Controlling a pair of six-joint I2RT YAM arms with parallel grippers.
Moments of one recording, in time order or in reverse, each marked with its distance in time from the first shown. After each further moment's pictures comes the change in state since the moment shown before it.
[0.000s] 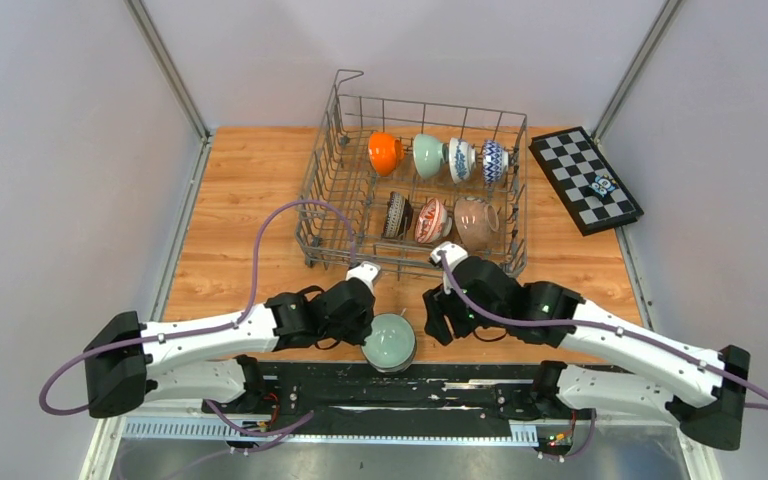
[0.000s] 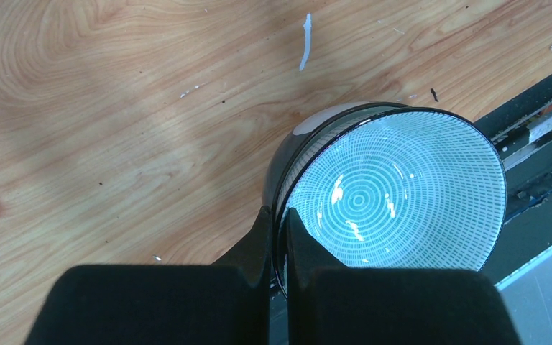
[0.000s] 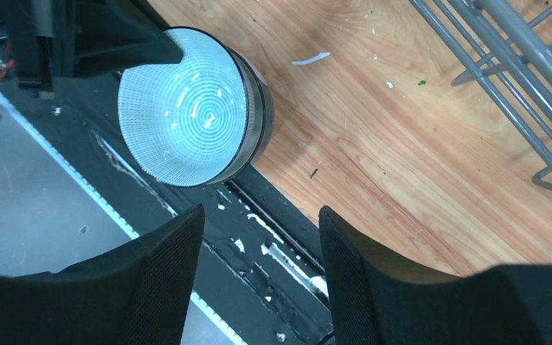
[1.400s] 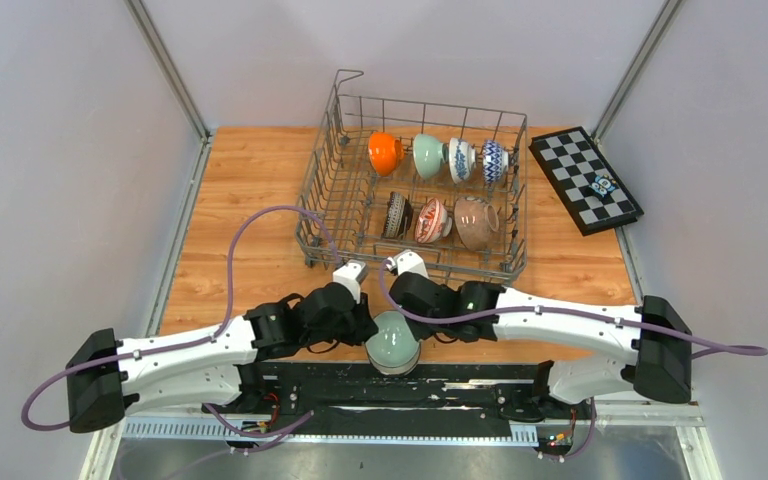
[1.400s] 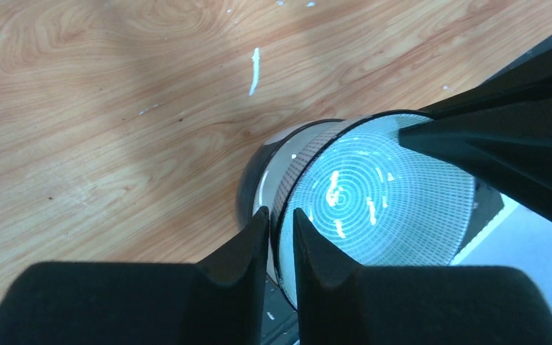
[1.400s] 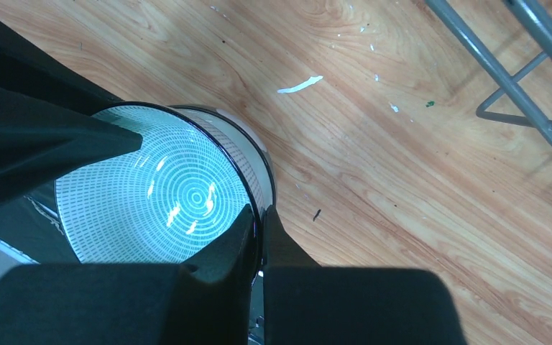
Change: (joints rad) left arm 0.000 -0.161 -0.124 0.154 0.026 -0.096; right arm 0.170 0.406 0.094 0.097 0.258 0.140
